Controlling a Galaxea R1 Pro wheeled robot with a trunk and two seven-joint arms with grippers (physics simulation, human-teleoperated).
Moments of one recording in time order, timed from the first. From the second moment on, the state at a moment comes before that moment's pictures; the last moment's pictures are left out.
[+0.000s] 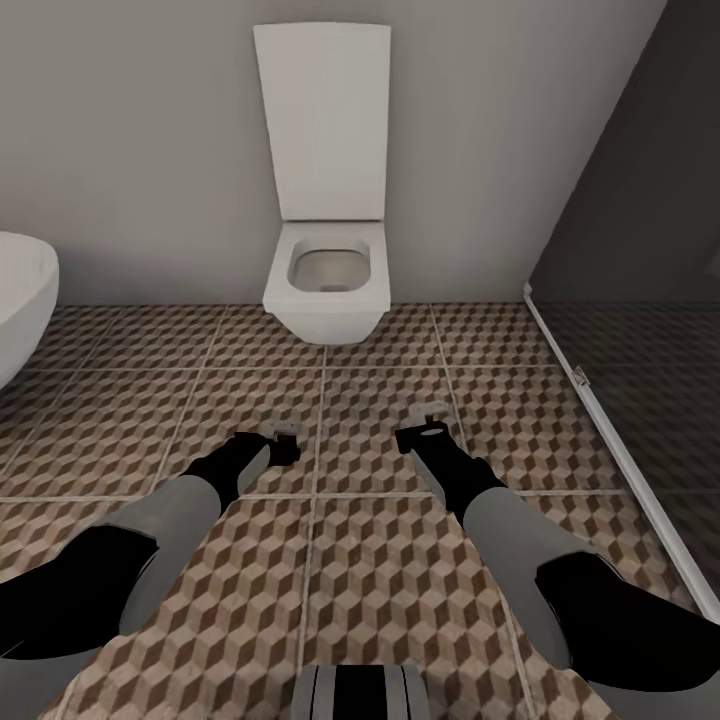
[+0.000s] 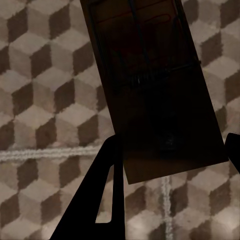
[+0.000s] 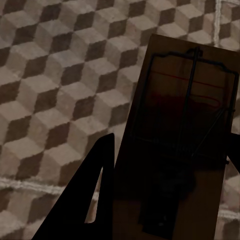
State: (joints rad) left arm -1.15 -0.05 -0.27 -0.22 0.24 0.42 0.09; right arm -1.08 0.17 0.23 -0.40 0.01 0.36 -0.20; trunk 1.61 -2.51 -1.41
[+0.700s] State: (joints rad) left arm -1.15 -0.05 -0.27 -0.22 0.24 0.42 0.09; right arm -1.08 0.17 0.23 -0.34 0.01 0.35 -0.20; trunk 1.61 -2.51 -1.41
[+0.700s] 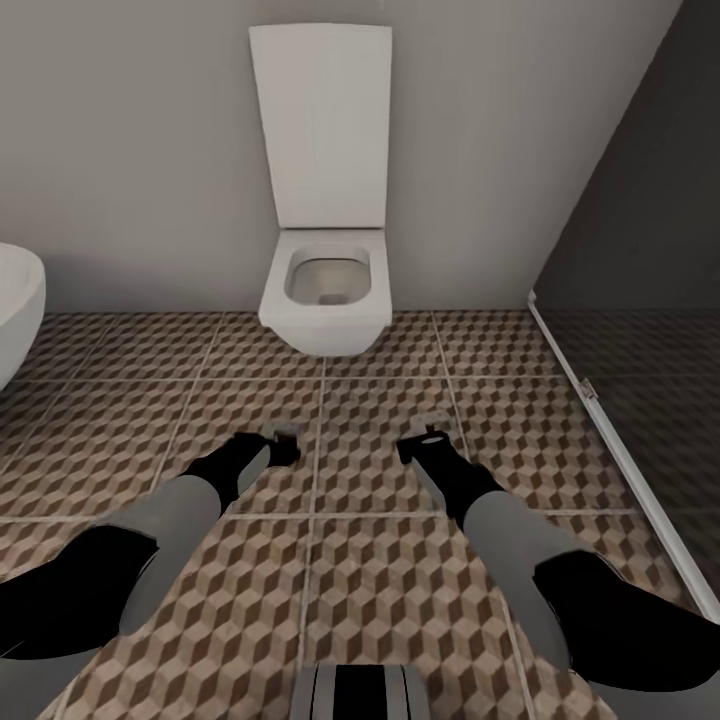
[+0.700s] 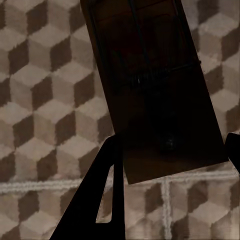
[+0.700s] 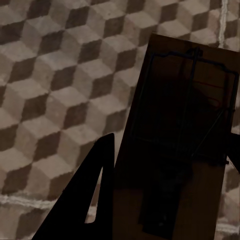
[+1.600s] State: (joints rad) left arm -1.15 -0.06 -0.27 -0.20 0.24 0.42 0.09; right arm -1.08 0.17 0.23 -0.25 0.01 0.27 -0.20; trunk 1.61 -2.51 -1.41
